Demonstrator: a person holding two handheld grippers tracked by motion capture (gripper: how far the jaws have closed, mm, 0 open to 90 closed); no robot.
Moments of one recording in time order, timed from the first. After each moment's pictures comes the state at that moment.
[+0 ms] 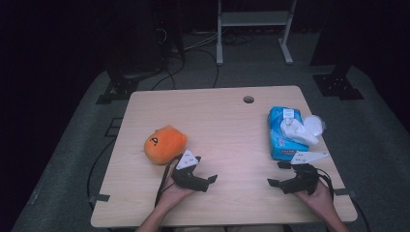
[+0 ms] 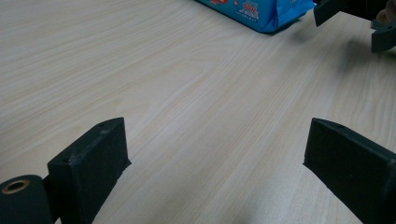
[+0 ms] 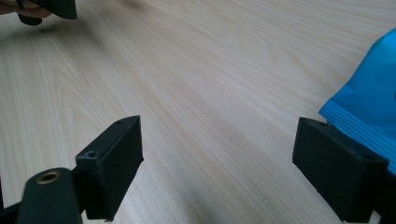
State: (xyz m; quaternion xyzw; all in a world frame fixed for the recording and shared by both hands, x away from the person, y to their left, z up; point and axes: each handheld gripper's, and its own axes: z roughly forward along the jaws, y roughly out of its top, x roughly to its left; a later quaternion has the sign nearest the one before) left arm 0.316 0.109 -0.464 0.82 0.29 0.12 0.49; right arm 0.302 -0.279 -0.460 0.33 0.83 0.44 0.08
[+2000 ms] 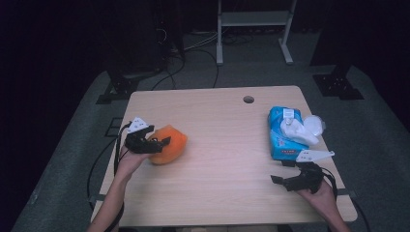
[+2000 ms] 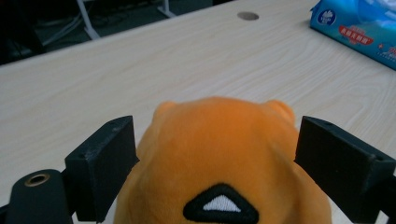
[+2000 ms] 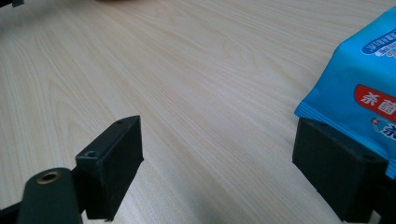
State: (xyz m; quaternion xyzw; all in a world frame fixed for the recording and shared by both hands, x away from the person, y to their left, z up) left arm 0.392 0.241 -0.411 0.78 0.38 0.21 0.46; right arm 0.302 -0.289 -0.455 0.35 0.82 0.45 0.09
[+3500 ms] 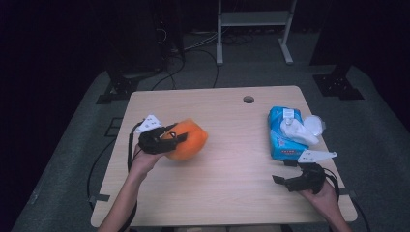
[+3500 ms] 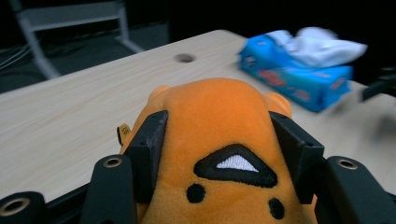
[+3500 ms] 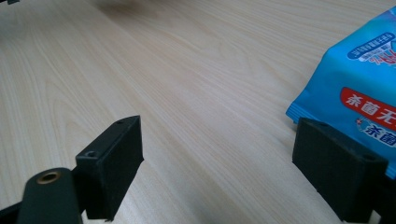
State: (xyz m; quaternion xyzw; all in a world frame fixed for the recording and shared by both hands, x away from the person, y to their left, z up) left arm 0.366 0.179 -0.373 0.77 0.30 0.17 0.53; right arm 0.299 -0.292 -0.451 0.34 0.82 0.45 0.10
